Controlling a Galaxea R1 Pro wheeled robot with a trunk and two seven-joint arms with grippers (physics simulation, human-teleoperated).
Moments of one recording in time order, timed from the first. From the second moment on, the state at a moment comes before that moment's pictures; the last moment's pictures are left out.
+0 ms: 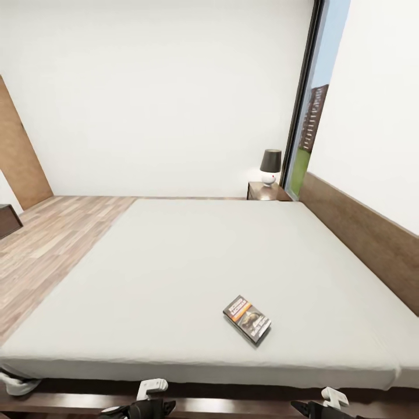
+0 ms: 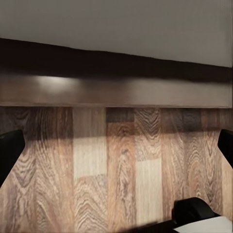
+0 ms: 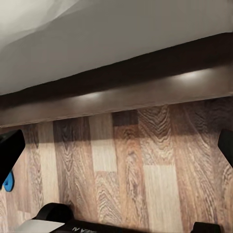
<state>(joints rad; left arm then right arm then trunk) -0.52 -0.01 -0.15 -0.05 0.28 0.01 -0.35 -0.49 -0.26 -0.59 -0.05 0.26 0.10 0.70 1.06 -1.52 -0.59</state>
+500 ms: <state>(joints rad) -0.52 -0.01 -0.15 -0.05 0.28 0.01 -0.35 -0.49 -0.26 -0.59 -0.05 0.26 0.10 0.70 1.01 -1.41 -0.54</state>
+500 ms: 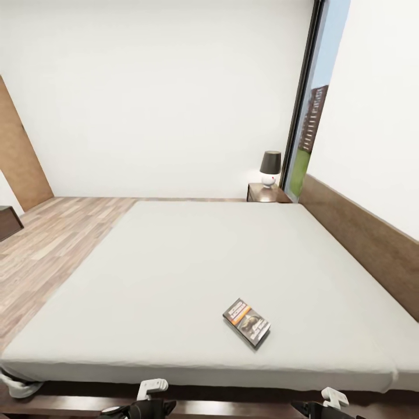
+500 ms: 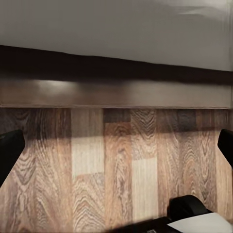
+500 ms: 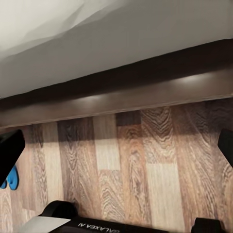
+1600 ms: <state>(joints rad) -0.52 -0.01 -0.15 -0.05 0.28 0.01 -0.35 -0.49 -0.26 -0.59 -0.05 0.26 0.10 0.70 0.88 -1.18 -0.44</state>
